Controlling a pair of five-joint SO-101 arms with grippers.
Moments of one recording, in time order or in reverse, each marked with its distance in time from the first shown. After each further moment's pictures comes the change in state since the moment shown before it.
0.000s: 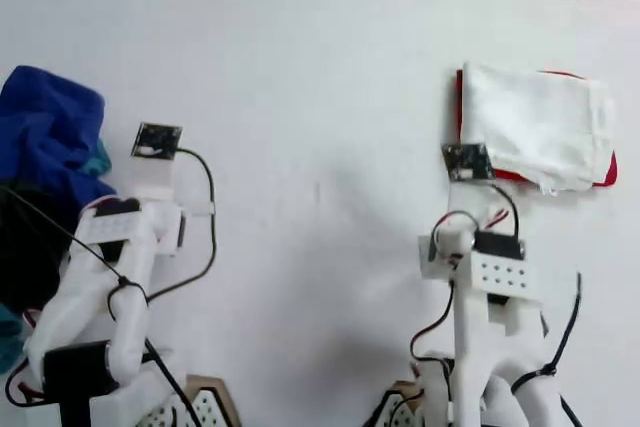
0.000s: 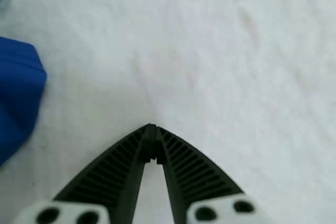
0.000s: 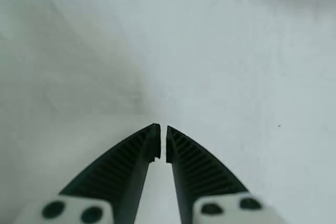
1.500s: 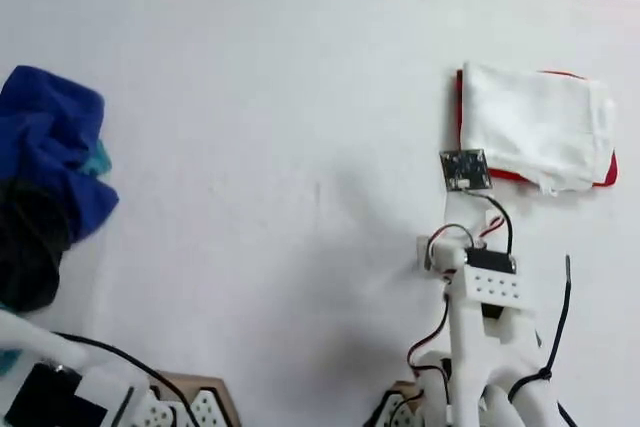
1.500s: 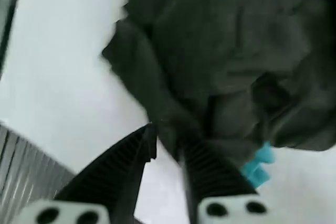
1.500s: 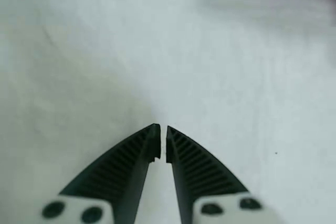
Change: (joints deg) left arm -60.5 0.0 -40.2 26.3 -33.5; right arm 0.0 -0.6 5.0 -11.5 0.0
